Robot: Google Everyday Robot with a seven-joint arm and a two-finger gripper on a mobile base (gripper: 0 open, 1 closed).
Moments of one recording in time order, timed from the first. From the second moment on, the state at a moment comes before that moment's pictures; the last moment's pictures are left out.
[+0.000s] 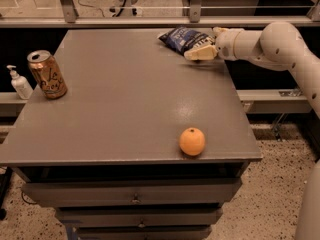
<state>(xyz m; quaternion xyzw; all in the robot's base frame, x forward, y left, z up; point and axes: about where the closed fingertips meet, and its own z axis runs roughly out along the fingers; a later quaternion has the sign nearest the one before) 0.810 -0.154 0.866 -0.36 0.72 0.16 0.57</state>
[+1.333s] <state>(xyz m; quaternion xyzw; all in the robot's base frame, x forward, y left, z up) 0.772 -0.167 0.882 -0.38 0.71 0.16 0.58</state>
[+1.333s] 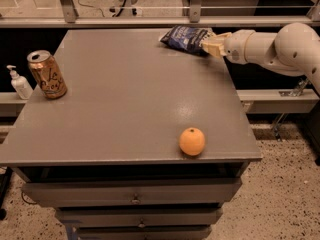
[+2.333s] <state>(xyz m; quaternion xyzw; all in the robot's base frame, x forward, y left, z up) 0.768 -0.187 0.873 -0.35 0.73 0.13 0.57</state>
